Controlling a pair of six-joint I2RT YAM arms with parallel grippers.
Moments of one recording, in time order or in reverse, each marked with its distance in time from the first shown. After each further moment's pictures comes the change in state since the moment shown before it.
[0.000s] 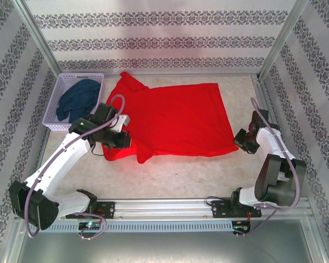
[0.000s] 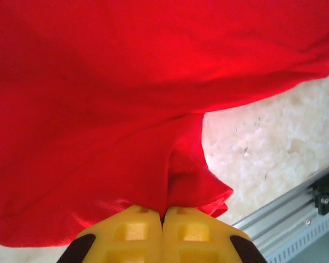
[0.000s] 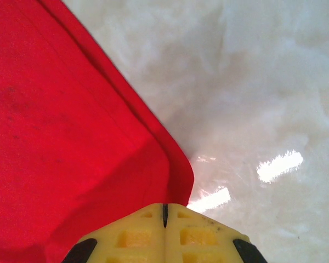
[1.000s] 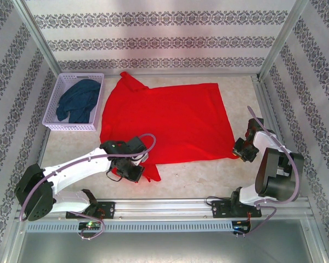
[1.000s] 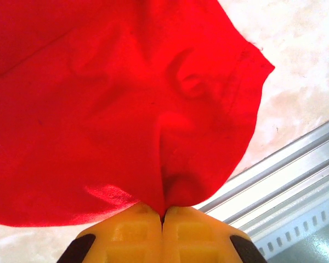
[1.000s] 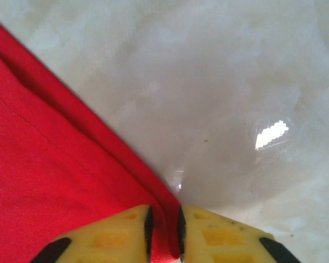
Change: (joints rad) left arm -0.455 0.037 -0.296 0.052 -0.123 -0.133; right arm -0.007 0.045 -0.132 0.047 0.050 0.056
